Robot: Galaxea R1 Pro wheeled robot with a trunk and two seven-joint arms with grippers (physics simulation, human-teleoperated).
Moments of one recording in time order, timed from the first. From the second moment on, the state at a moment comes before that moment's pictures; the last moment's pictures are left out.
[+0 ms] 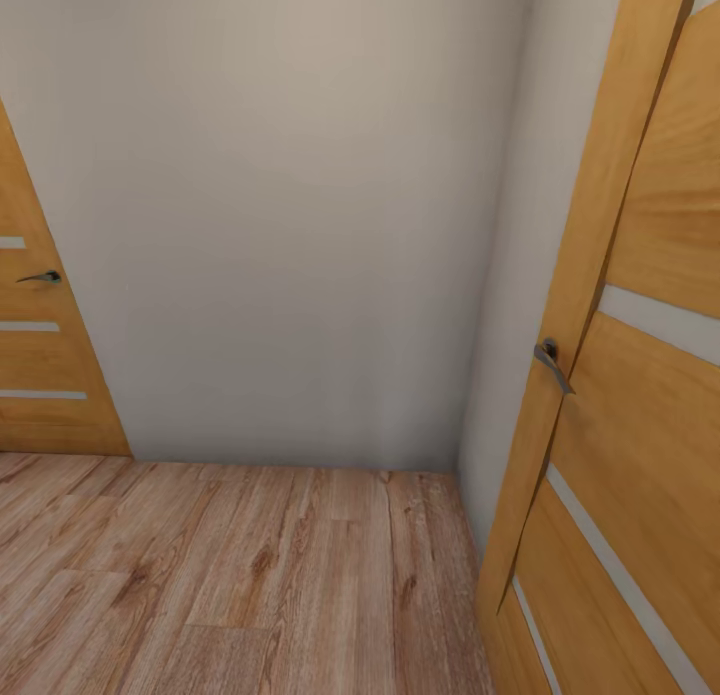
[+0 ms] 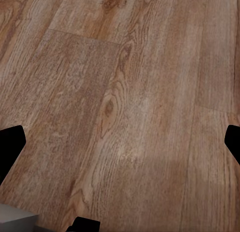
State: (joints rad) left arm -0.07 -0.10 0.04 0.08 0.09 -0.92 0.11; right arm 0.05 0.03 0.01 -0.35 0.00 -0.57 -0.03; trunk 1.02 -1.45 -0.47
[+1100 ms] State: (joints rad) left arm -0.07 -0.10 0.03 0.07 0.09 -0.89 0.11; right arm 0.05 0.03 0.01 -0.35 0.00 -0.57 -0.03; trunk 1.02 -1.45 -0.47
